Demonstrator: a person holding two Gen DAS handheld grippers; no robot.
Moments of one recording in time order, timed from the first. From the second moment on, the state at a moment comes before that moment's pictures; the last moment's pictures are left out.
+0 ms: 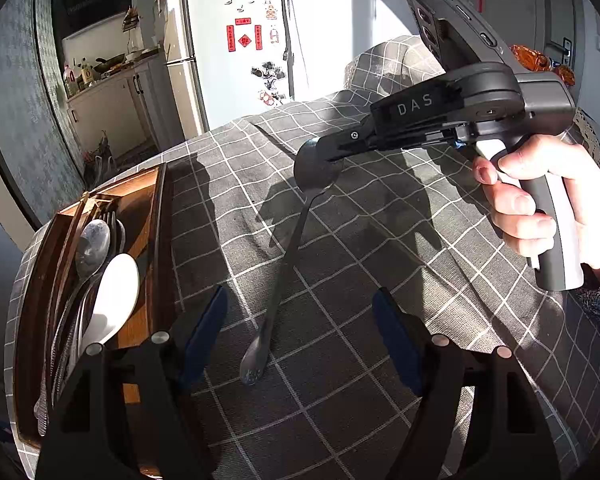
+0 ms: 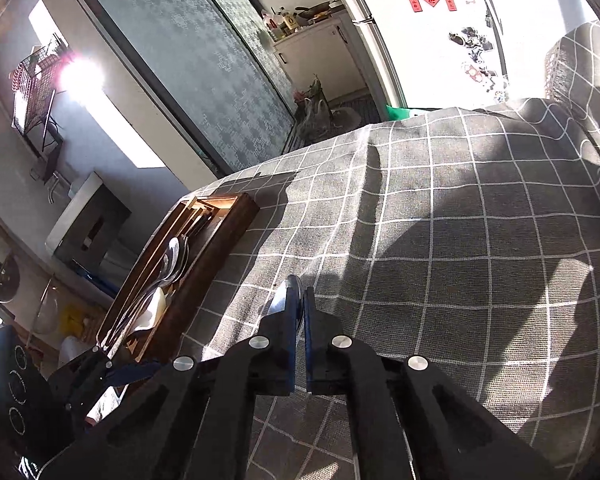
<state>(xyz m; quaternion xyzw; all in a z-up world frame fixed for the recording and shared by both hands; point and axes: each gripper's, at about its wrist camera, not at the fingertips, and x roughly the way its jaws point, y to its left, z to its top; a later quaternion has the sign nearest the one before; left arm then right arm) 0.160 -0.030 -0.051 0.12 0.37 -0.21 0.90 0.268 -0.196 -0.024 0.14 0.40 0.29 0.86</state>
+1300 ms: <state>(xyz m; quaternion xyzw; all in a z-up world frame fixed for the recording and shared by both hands) 0.168 0.103 -0.021 0.09 0.37 -0.09 0.92 0.266 -0.052 0.034 0.11 0.38 0.39 0.83</state>
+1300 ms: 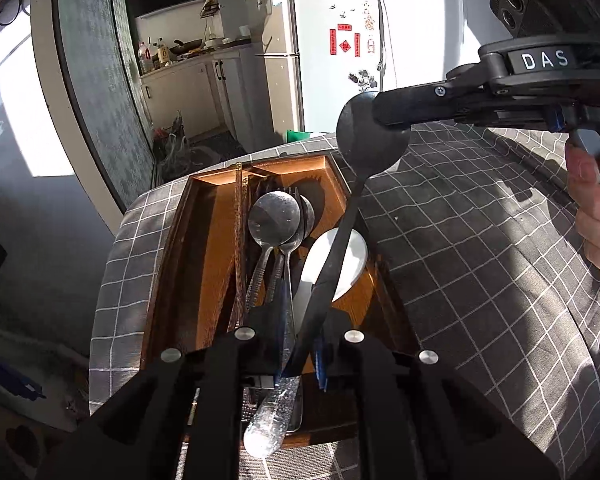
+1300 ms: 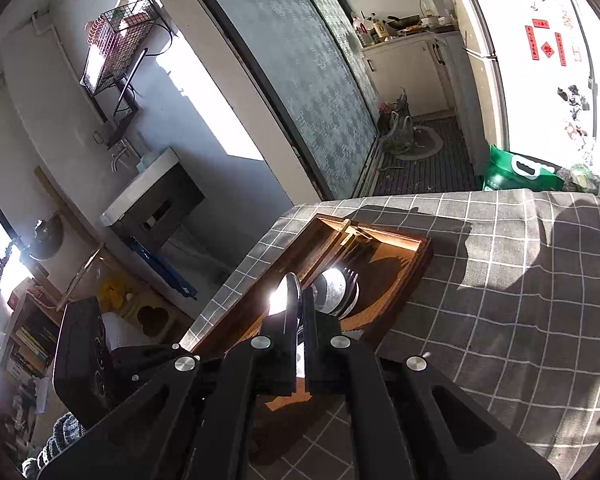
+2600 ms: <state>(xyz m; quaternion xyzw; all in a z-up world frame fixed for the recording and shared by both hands) 0.038 0.127 0.004 0.00 0.21 -0.04 0.98 0.104 -0.110 0.012 0.01 0.22 0.27 0.94</state>
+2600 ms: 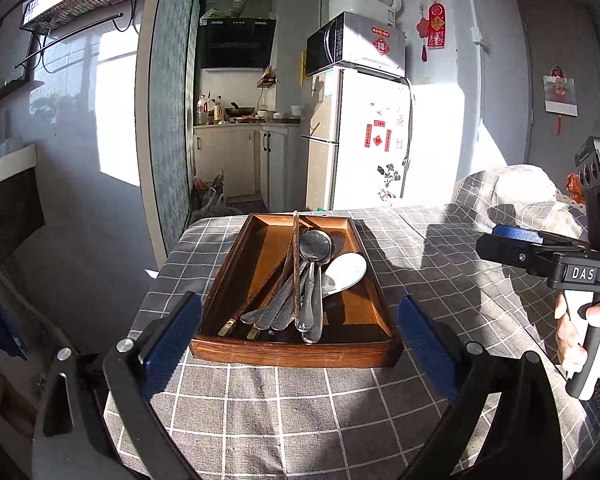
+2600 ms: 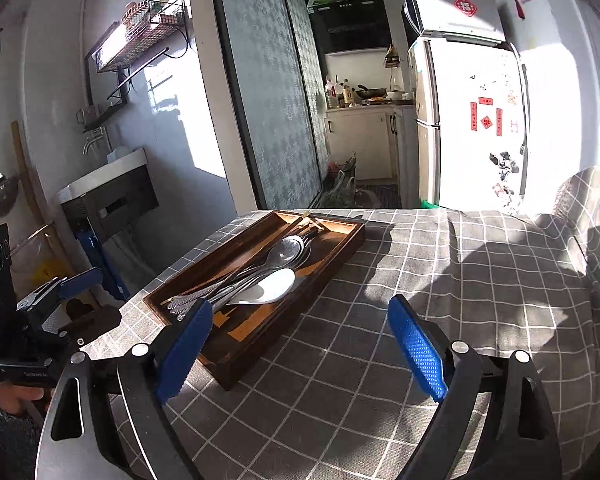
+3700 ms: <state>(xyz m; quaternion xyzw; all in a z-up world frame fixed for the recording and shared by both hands) 0.007 0.118 0.005 0.01 0.15 -0.01 0.99 0.049 -0.120 -0.005 -0.05 0.14 0.13 0.98</state>
